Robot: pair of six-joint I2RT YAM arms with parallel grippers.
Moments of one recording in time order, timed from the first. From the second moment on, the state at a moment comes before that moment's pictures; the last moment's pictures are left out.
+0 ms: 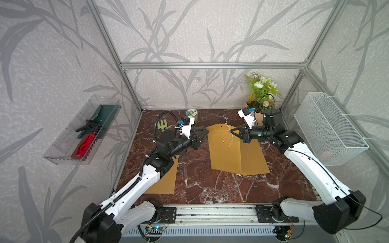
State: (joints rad) left arm -0.51 1.02 0.78 0.25 0.38 -0.27; right arm 0.35 1.29 1.26 -0.52 -0.74 0.08
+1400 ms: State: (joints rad) left arm -0.48 0.64 0.68 -0.17 0.05 -0.21; right arm 0.27 1.96 1.43 -0.55 -0.64 -0.07
